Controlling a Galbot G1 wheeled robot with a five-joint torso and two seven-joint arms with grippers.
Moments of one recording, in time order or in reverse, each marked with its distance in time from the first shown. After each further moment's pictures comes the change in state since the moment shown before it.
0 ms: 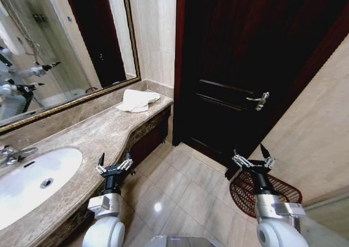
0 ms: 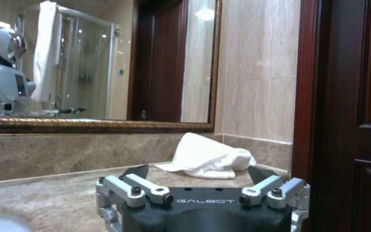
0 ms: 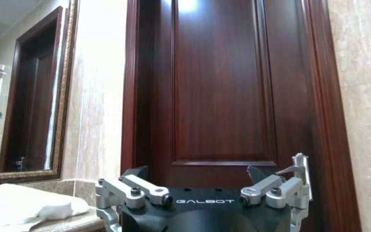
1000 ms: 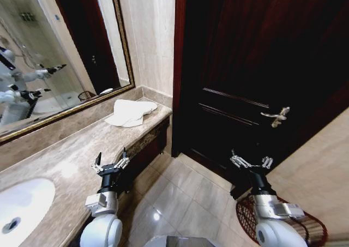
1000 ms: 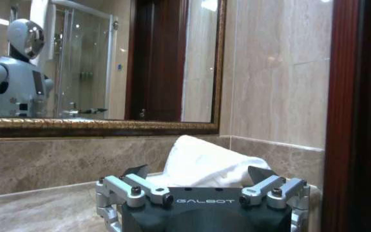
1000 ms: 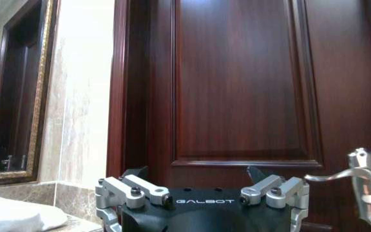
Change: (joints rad) left arm -0.039 0.000 -0.062 0.020 -0.036 0.020 -0.004; right arm 0.000 -0.004 -0.004 -0.008 0.002 0.007 -0.018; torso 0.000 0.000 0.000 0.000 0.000
